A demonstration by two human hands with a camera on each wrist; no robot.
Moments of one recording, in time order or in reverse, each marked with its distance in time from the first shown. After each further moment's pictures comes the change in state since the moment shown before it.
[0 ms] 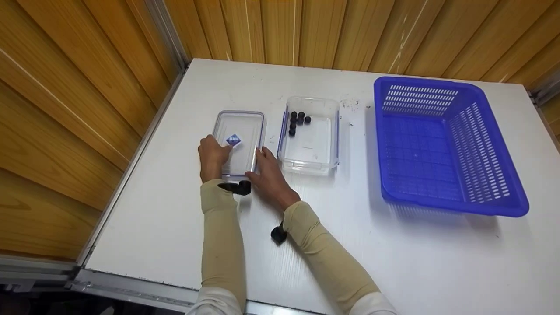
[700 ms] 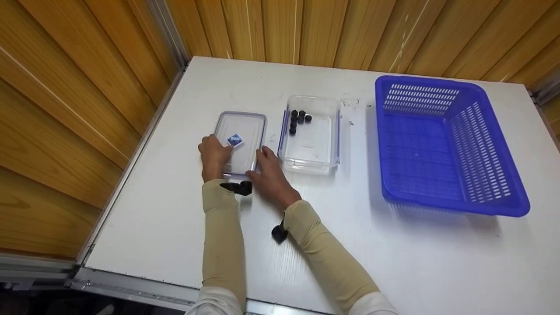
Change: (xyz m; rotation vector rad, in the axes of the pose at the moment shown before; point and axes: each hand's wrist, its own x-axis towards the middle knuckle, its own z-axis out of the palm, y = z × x) left_hand 0.000 -0.003 0.005 0.046 0.001 0.021; right_hand -0.001 0.001 0.000 -0.004 -0.017 0.028
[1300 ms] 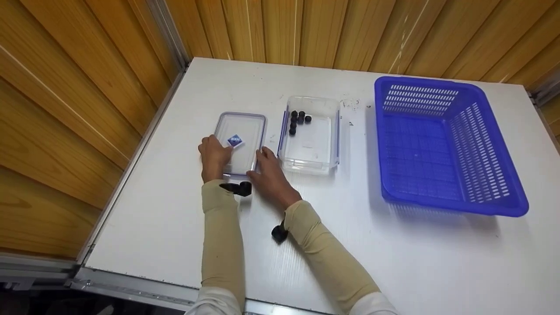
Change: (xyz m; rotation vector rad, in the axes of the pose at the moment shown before) left_hand 0.001 -0.002 0.000 0.018 -0.021 0.023; right_hand 0.001 0.000 0.000 -0.009 -0.008 0.014
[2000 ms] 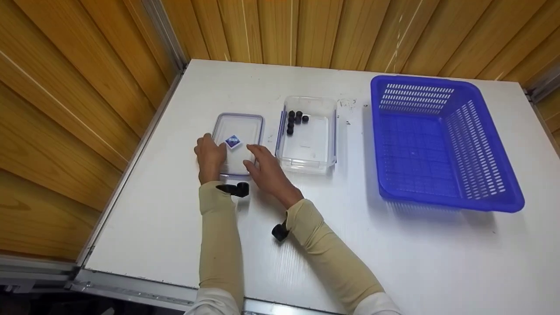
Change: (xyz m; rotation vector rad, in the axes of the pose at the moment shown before) left_hand -0.004 -0.001 -0.002 -0.078 0.079 -0.007; right_hand -0.008 -0.017 -0.020 0.059 0.056 -0.188
